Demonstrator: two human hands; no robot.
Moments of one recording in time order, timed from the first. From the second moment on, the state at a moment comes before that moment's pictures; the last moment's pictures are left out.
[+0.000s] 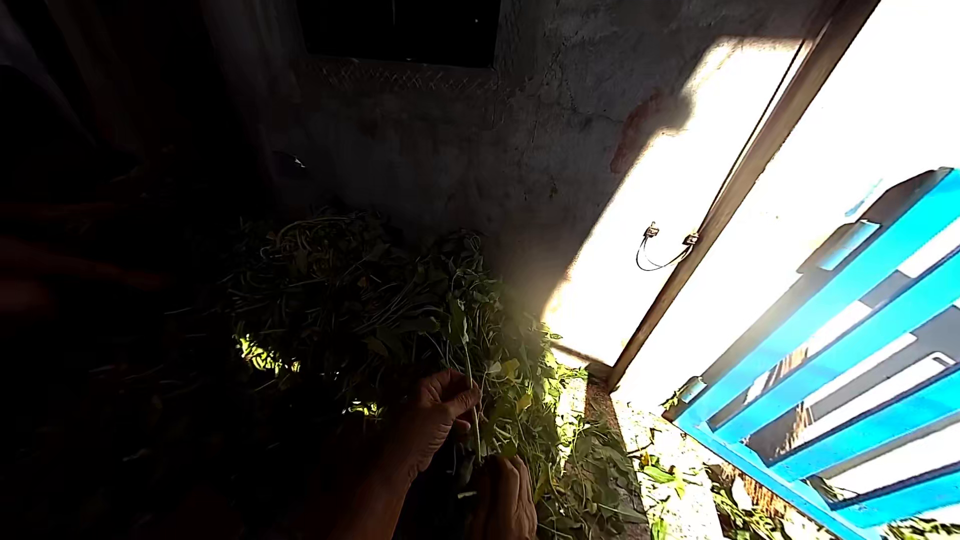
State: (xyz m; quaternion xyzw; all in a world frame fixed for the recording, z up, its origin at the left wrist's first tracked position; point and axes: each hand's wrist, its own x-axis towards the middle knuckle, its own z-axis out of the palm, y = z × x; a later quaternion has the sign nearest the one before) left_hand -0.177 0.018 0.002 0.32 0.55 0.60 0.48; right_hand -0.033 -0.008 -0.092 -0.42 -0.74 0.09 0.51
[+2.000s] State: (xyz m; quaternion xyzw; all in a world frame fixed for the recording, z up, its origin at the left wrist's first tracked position) left_hand -0.182 0.017 0.003 0.24 0.59 0.61 0.47; right_hand 0.038 0.037 -0.107 -0.45 -0.68 0.39 0.43
